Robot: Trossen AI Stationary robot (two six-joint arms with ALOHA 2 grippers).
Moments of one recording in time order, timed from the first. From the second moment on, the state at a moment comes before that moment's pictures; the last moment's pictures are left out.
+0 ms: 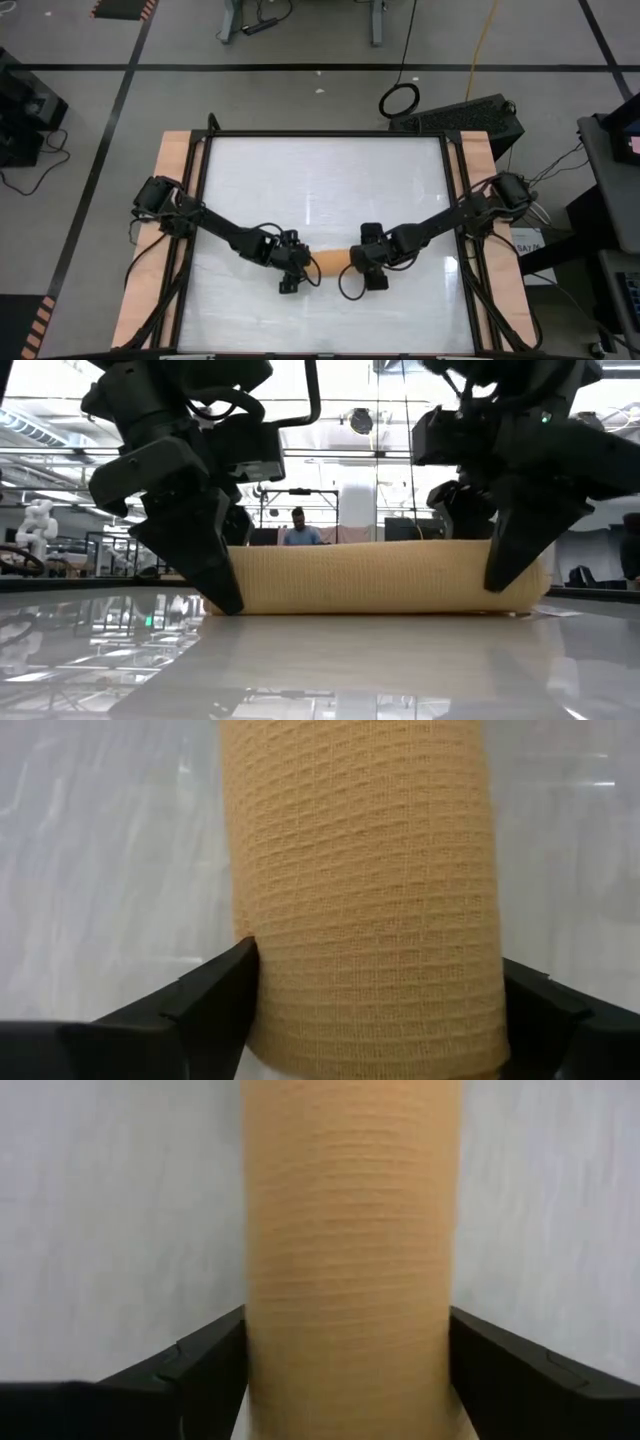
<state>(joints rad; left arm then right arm) -0.34 1.81 0.96 -0.20 -0.13 -0.34 0.35 1.72 1.00 -0.50 0.12 0.27</state>
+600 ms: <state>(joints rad) -0.34 1.81 0.96 -0.19 -0.13 -0.33 0.38 1.62 1.00 -0.57 0.16 0.36</state>
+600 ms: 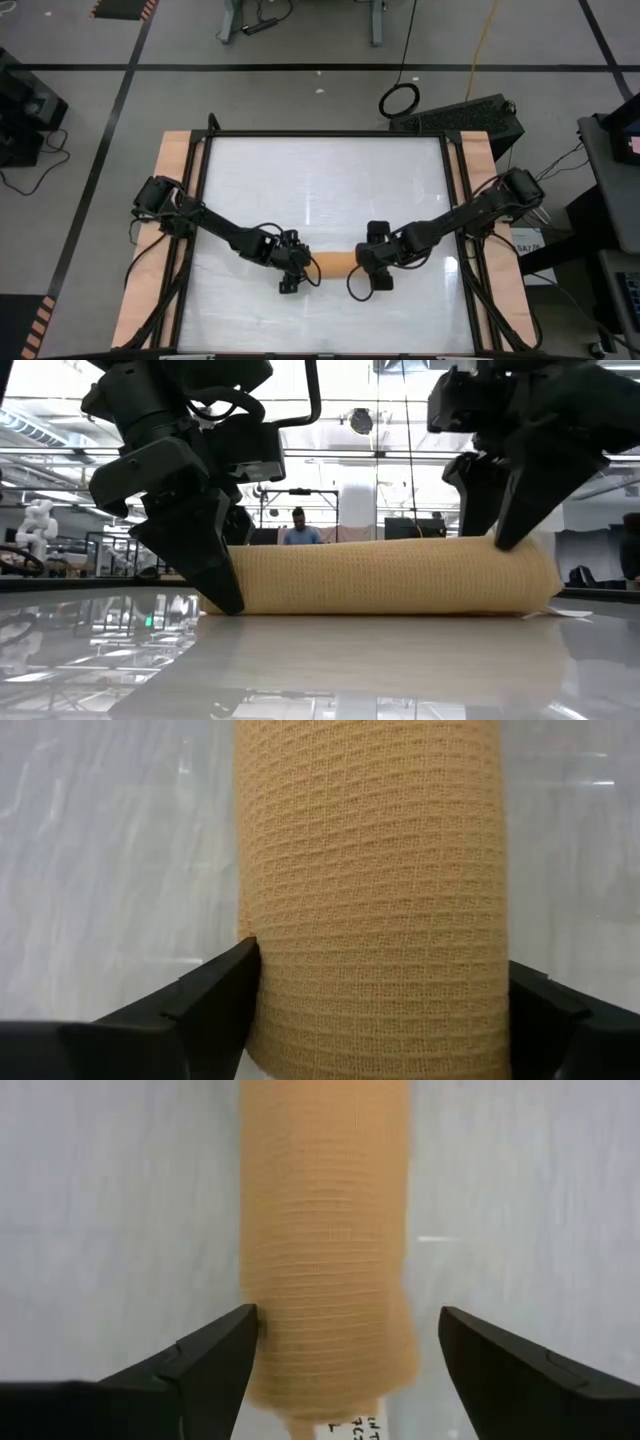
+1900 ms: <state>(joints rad) -0.39 1.46 0.96 -0.53 -0.17 -0.36 0.46 1.61 0.86 -0.32 0.18 0.51</state>
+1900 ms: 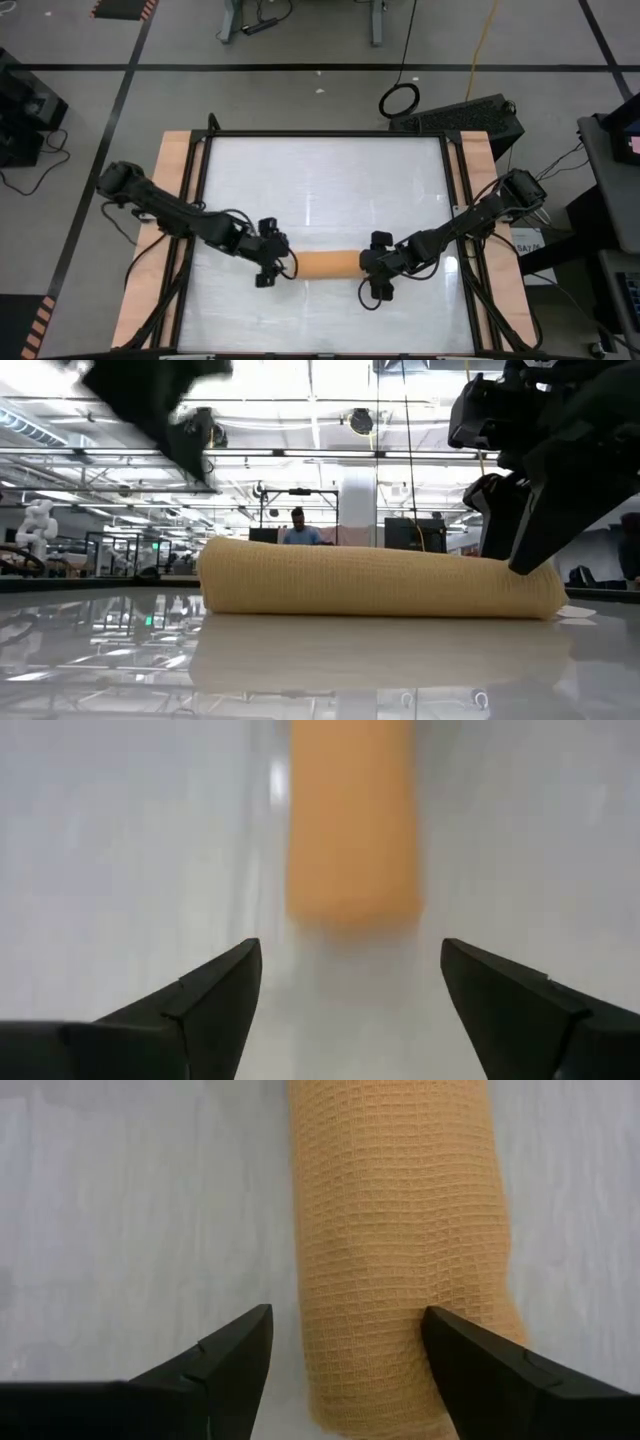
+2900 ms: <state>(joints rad) -0.40 1.87 0.79 0.67 -0.29 -0.26 0.47 1.60 0.51 0.77 0.33 0.29</state>
